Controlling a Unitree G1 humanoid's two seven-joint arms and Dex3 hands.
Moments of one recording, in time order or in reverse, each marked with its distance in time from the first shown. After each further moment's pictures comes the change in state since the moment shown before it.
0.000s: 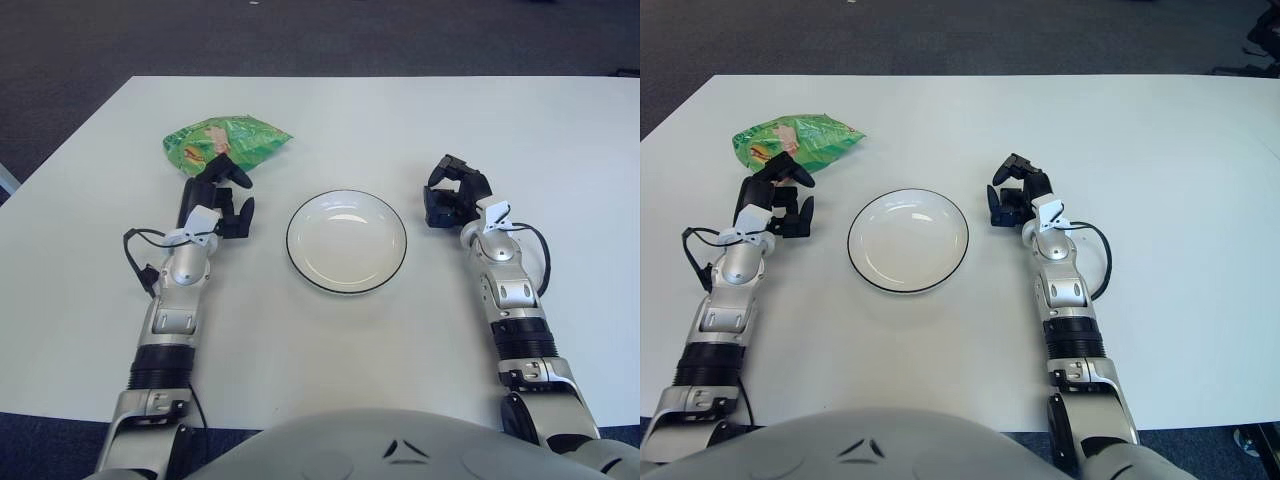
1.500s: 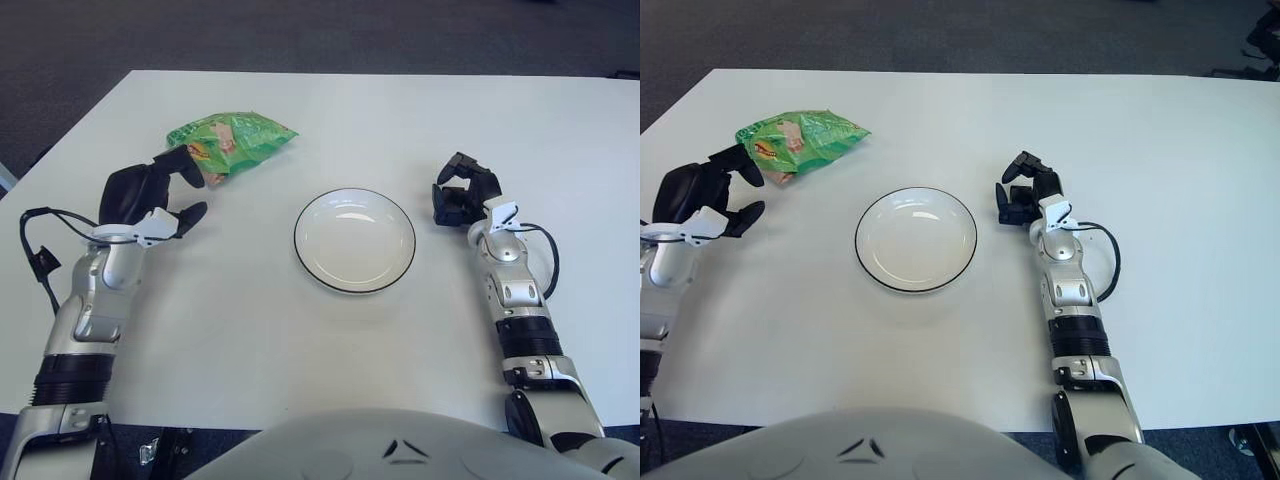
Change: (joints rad) left arm 0.024 0.302 0.071 -0.111 0.140 -0.043 -0.020; right arm -0.011 -0.018 -0.008 0.041 -0.010 -0.040 -0.018
